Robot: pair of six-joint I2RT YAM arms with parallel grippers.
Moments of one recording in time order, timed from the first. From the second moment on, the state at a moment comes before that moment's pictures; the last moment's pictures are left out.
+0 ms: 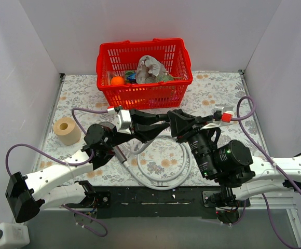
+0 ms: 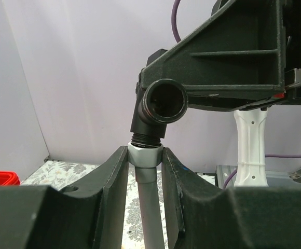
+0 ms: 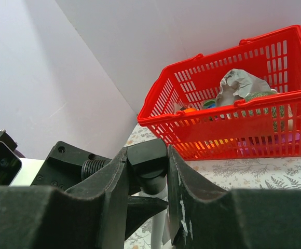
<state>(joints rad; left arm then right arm) -0.92 1.02 0.78 0.78 0.38 -0.14 1.66 1.00 1.10 0.42 1.22 0.01</state>
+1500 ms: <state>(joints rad) -0.89 1.04 0.77 0.68 0.44 -0.02 1.54 1.25 1.60 -0.82 1.31 0.89</state>
